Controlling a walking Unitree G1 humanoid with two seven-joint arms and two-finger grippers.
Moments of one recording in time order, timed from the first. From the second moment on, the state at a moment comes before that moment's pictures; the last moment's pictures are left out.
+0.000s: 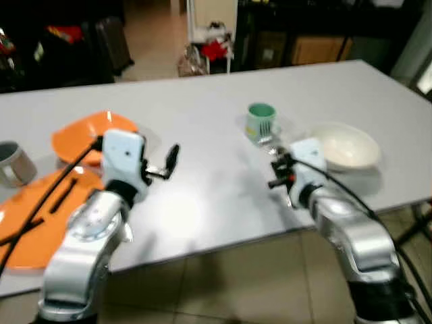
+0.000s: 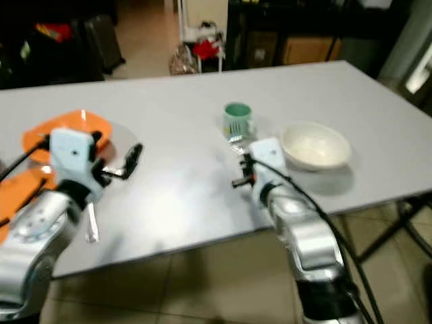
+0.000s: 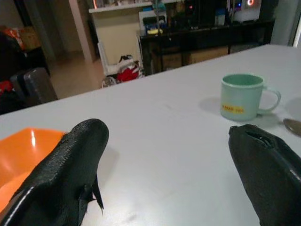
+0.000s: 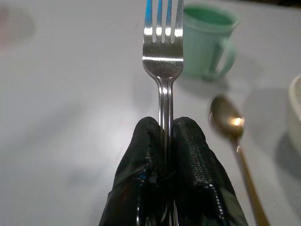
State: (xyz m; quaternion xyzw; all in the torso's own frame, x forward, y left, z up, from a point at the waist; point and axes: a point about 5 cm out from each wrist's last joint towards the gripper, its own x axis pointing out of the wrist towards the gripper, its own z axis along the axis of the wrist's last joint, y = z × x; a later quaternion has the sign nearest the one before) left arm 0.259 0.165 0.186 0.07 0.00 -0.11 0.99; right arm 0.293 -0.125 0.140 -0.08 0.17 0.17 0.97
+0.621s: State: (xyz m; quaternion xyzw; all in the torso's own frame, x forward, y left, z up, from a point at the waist) left arm 0.256 0.165 0.179 0.06 0.02 -0.11 0.99; right arm 0.301 -0.104 0.150 -0.04 0.14 0.18 0.97
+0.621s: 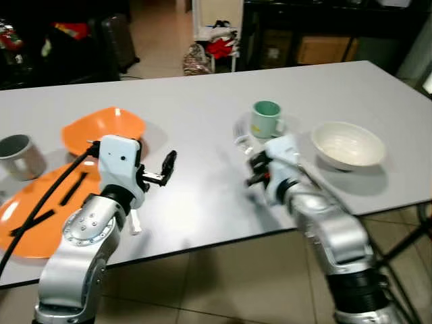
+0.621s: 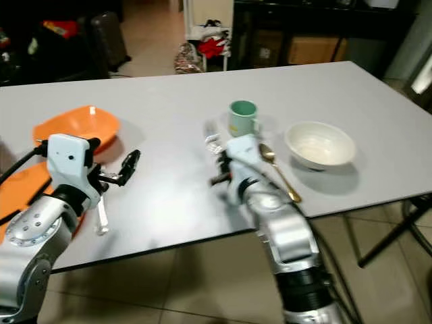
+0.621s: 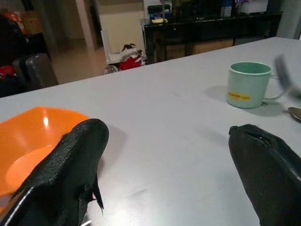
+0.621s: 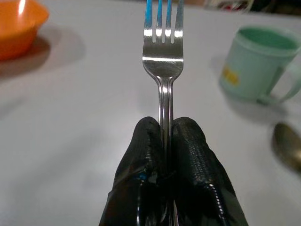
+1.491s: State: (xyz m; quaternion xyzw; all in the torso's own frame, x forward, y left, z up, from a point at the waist) left arm 0.258 0.170 0.174 0.07 0.03 -0.11 0.99; right arm 0.299 -0.105 0.147 -0.04 0.14 0.19 0.97
